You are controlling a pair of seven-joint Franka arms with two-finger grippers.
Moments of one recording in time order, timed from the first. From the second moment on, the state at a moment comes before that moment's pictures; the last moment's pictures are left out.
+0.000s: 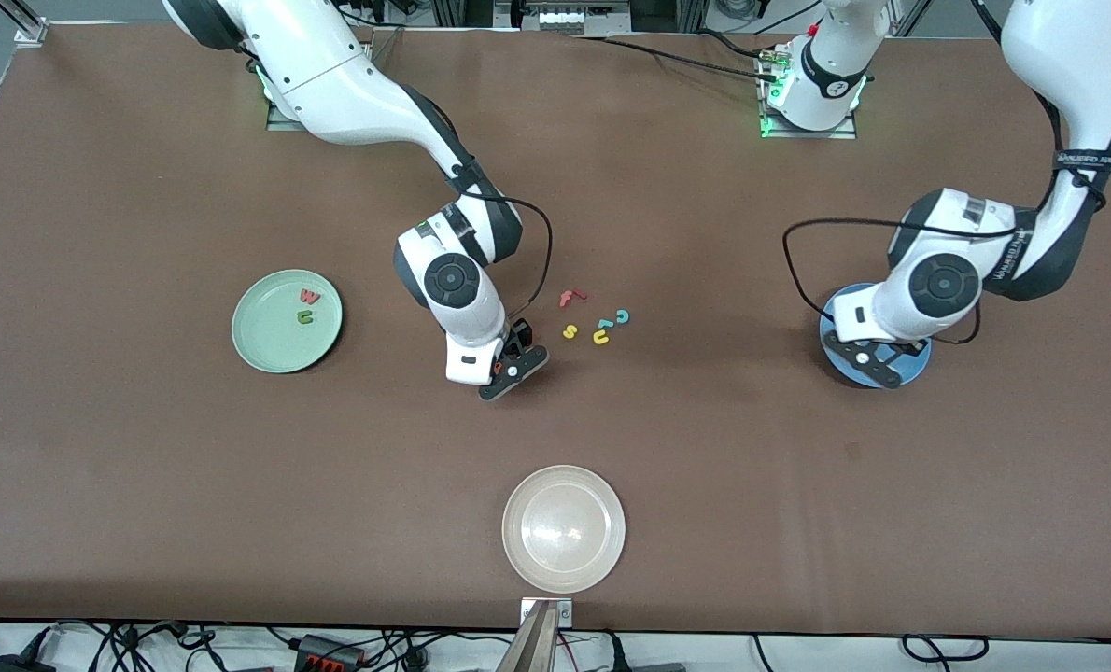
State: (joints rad) left arm 0.49 0.43 -0.58 -2.03 0.52 2.09 0.14; right arm 0.63 0.83 -0.01 -1.52 0.05 2.44 -0.06
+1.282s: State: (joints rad) left arm 0.59 0.45 -0.75 -1.70 0.38 1.71 -0.10; right arm 0.51 0.59 -0.12 -1.60 0.04 1.95 0.08
